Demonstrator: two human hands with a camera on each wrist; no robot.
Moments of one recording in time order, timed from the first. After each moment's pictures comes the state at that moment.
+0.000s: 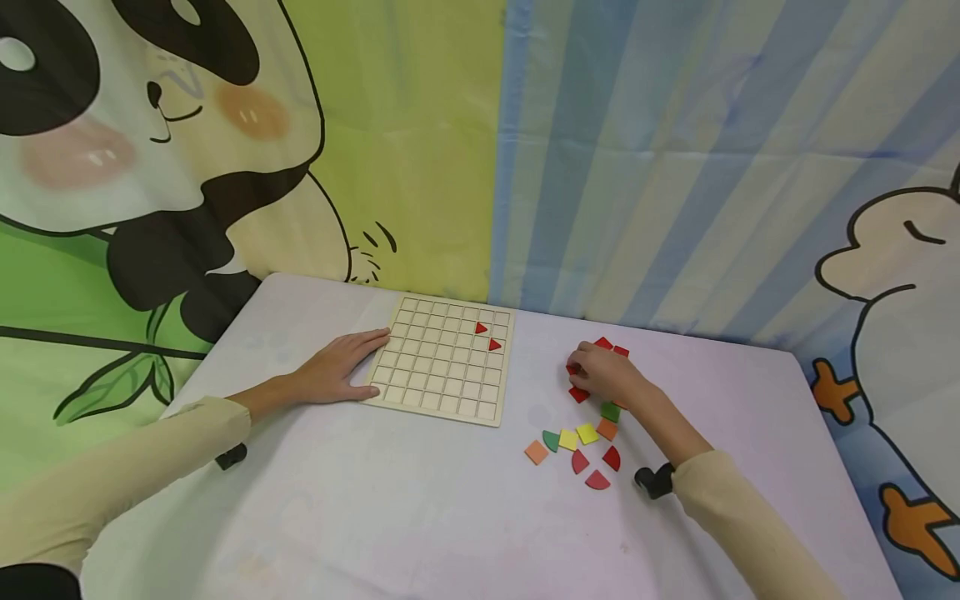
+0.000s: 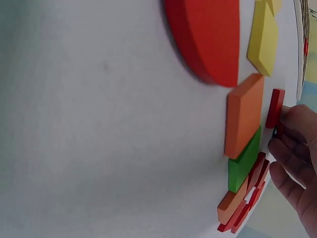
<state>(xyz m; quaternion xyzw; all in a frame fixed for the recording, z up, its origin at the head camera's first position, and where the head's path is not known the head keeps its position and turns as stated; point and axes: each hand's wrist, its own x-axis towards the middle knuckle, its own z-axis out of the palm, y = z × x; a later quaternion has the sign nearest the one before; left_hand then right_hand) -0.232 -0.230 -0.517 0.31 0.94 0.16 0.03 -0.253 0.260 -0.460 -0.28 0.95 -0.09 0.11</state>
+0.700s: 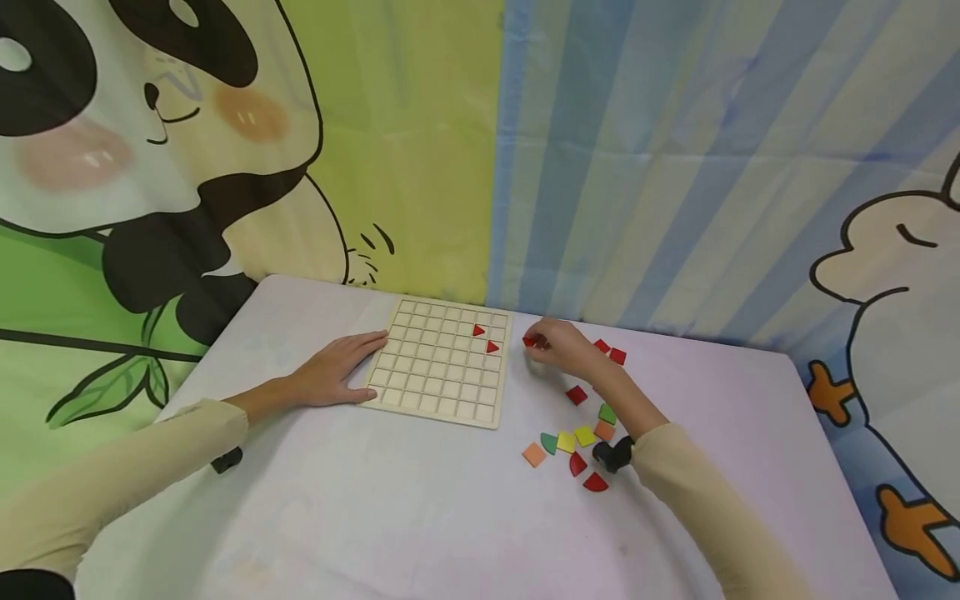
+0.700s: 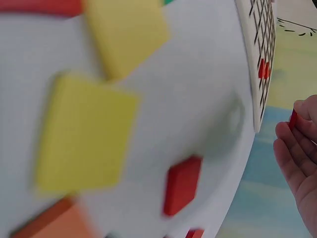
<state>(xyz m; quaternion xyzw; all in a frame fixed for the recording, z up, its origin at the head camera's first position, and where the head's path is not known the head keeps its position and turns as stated) -0.232 -0.228 -0.519 0.31 0.94 0.15 0.02 -0.275 0.206 -0.433 -0.31 0.92 -0.23 0.09</state>
